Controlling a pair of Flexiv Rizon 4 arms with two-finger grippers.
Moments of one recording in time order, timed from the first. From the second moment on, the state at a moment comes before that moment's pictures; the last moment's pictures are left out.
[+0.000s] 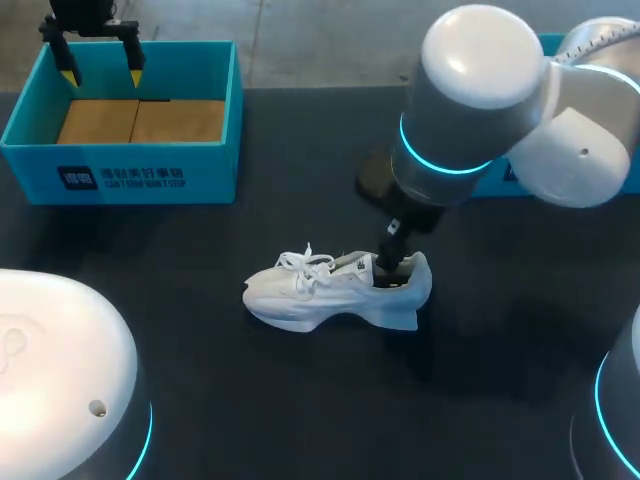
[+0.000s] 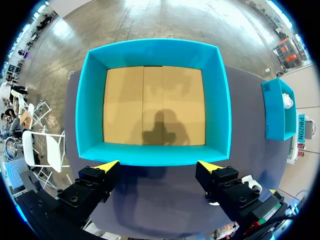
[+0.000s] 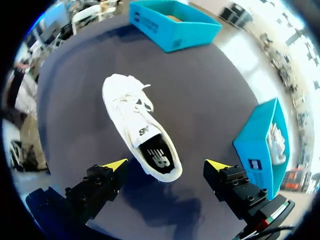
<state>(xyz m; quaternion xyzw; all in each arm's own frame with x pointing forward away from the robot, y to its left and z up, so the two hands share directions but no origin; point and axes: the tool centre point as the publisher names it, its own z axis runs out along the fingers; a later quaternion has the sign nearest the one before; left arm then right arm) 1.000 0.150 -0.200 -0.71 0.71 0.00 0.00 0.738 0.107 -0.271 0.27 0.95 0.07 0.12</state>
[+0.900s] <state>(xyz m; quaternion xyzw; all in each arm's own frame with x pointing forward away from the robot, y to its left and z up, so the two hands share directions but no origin) 1.000 0.150 -0.200 -0.71 0.71 0.00 0.00 0.726 0.070 -0.263 0.01 0.98 0.17 0.10</state>
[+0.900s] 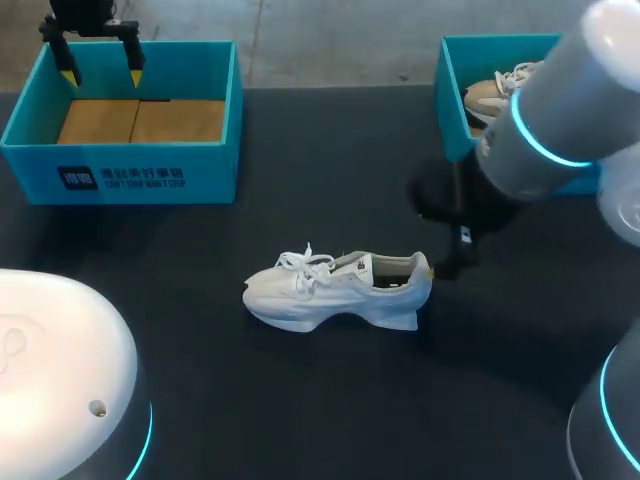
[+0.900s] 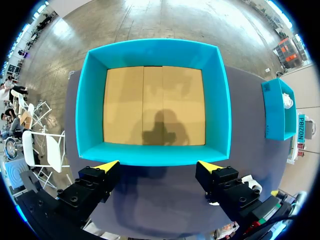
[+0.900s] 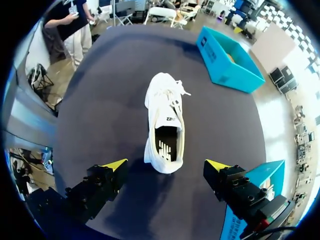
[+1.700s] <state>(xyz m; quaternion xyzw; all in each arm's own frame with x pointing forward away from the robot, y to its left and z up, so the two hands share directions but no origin) 1.000 0.150 -0.200 -0.71 0.71 0.00 0.00 0.727 0.061 -0.271 -0.02 0.94 0.33 0.11</state>
